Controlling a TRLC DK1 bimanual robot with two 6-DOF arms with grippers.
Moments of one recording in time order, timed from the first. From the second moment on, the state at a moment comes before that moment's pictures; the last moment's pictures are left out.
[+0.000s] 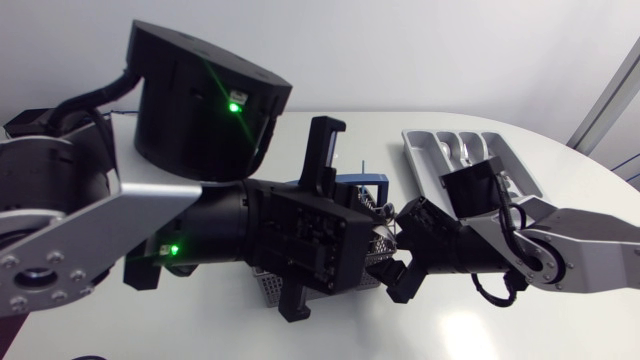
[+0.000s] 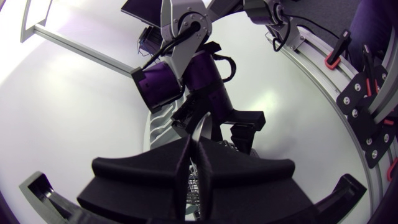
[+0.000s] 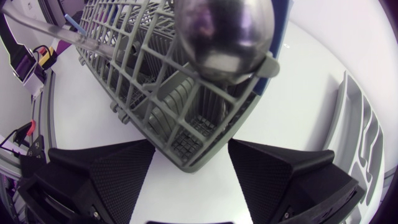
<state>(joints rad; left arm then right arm) -1.00 1.31 1.00 -0.21 0.13 1.14 0.45 1.36 0.57 -0.12 -0.30 -0.30</state>
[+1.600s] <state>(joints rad) -1.07 1.24 1.03 -0.39 0.12 1.27 0.50 1.36 0.62 -0.19 -0.29 -0.29</state>
